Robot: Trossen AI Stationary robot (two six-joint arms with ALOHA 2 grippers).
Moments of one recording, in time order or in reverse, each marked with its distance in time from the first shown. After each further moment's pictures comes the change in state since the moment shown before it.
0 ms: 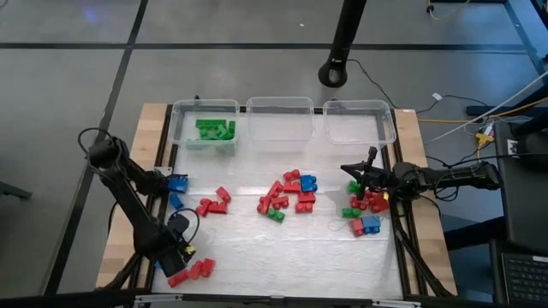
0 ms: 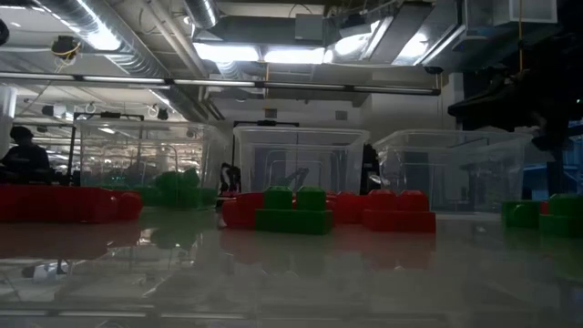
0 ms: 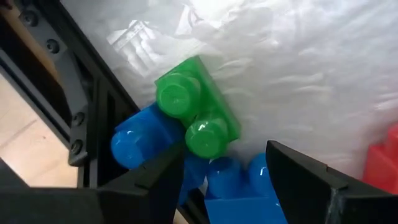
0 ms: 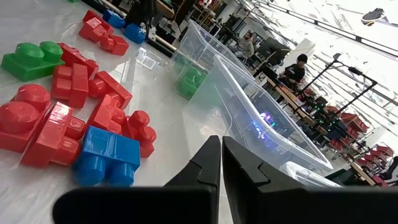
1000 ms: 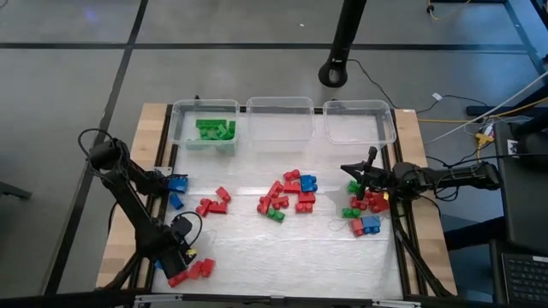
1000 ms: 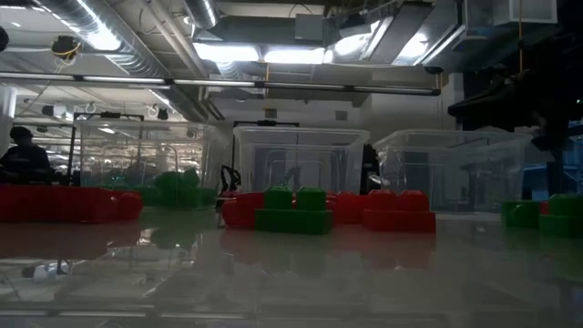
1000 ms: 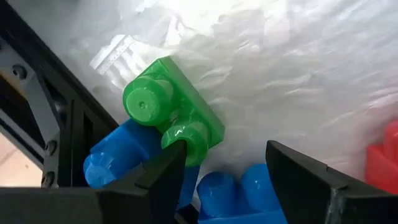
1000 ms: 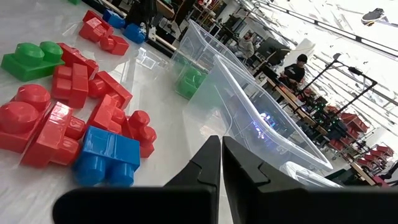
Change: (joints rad) left arm 0.004 0.026 -0.046 0.085 -0.053 0.083; right arm 0.000 0.000 0.000 0.000 0.000 0.000
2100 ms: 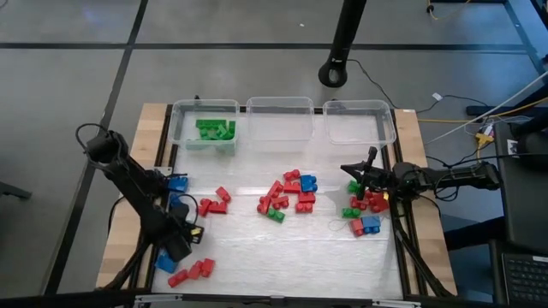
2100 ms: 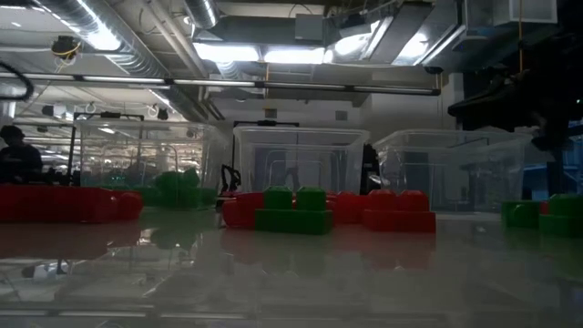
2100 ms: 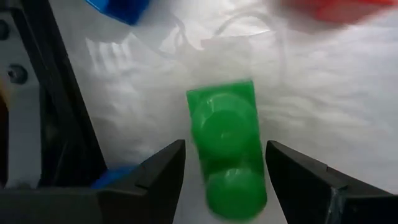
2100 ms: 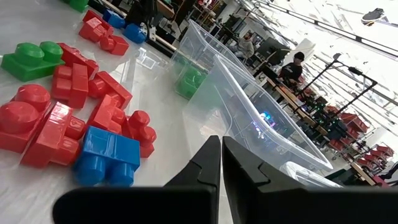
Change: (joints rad) left arm 0.064 -0.113 -0.206 0.110 -0.088 -0.391; right arm 0.000 0.000 0.000 0.000 0.000 0.000
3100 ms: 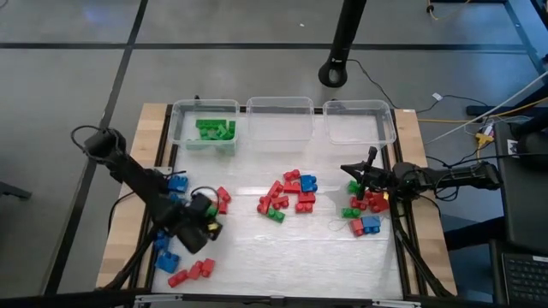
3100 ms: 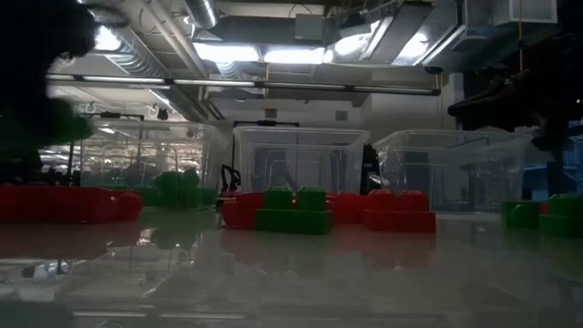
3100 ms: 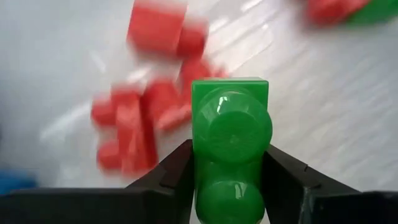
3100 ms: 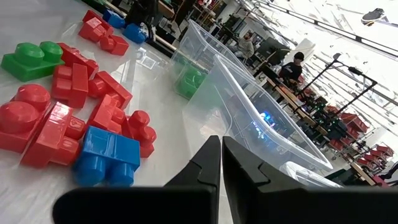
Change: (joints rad) left arm 0.212 -0.063 0.147 0.002 -0.412 0.602; right arm 0.000 0.000 0.000 0.000 0.000 0.000
